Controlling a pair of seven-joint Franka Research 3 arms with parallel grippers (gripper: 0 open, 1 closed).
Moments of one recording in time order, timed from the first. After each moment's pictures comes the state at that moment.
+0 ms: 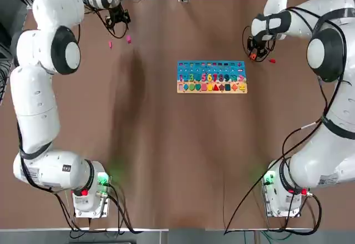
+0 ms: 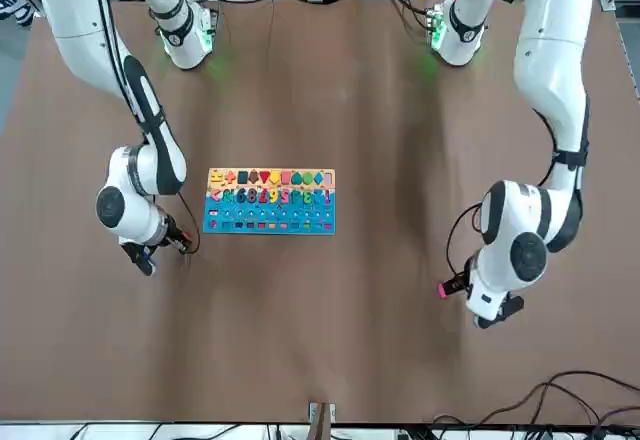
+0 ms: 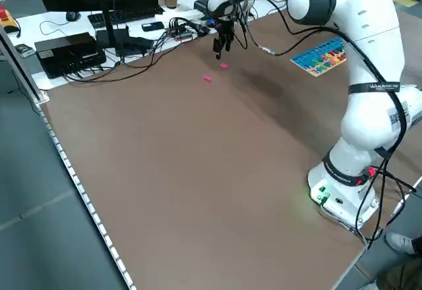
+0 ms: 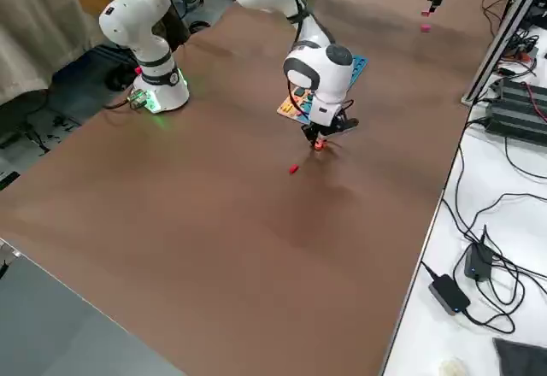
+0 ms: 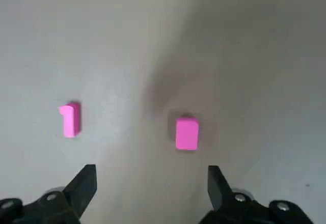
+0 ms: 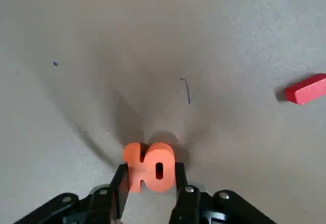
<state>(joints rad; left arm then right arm) -0.12 0.77 -0.07 -1.40 0.07 2.09 -0.57 0.13 0.56 -0.04 -1.95 0.10 2.42 0.68</state>
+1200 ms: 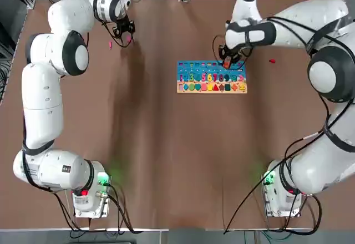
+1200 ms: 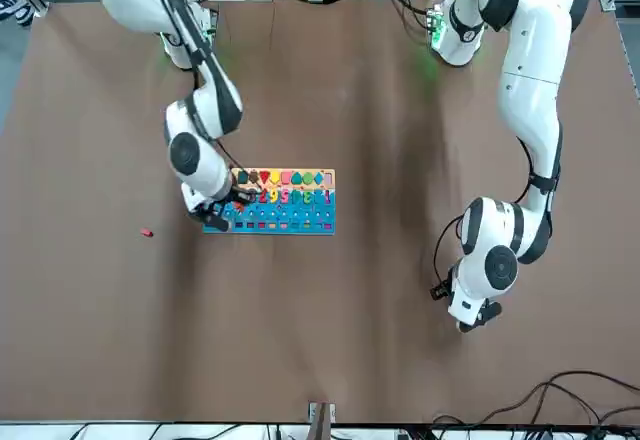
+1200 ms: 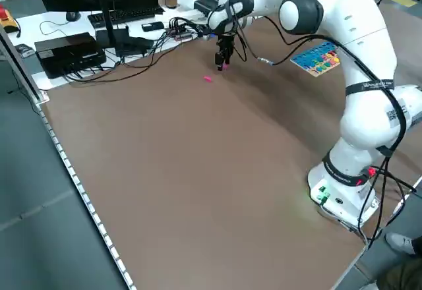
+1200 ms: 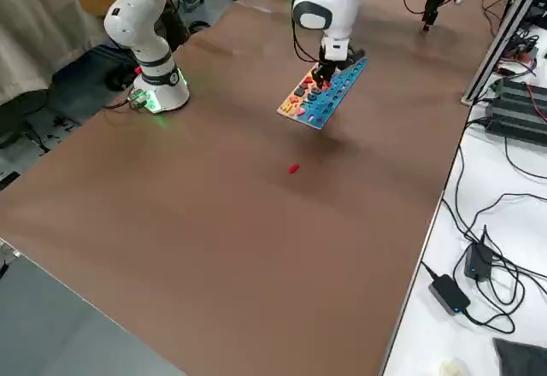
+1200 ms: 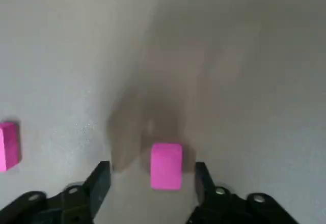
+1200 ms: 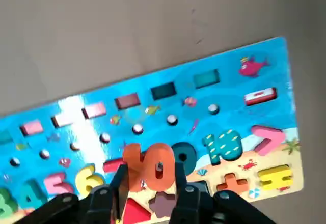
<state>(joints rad) -0.14 0.89 -0.07 -1.36 0.07 2.20 -0.58 0.36 0.39 0.10 -2.07 0.10 2.37 0.65</state>
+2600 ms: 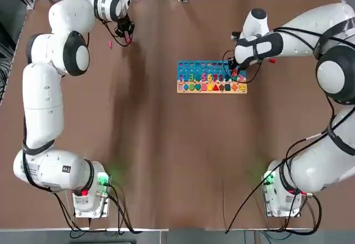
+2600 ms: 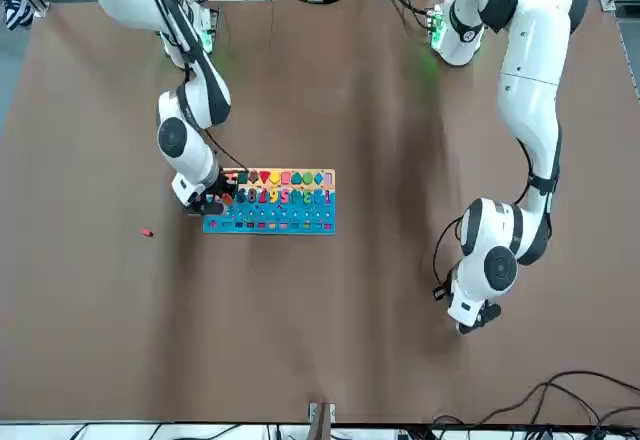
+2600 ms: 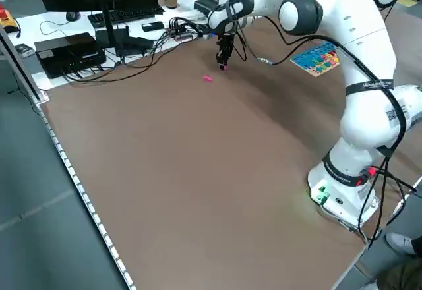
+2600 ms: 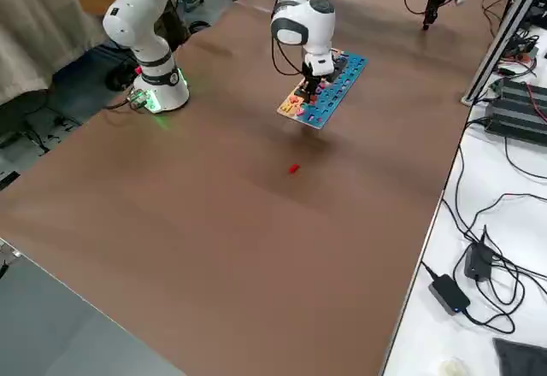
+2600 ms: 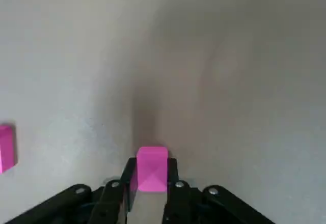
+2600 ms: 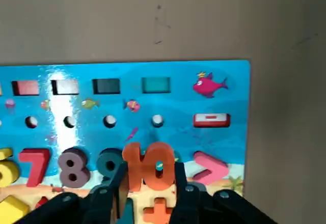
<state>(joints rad) -0.15 0.89 -0.07 -1.34 0.07 2.20 -0.59 0.29 0.33 0.08 -2.27 0.08 2.55 0.32</state>
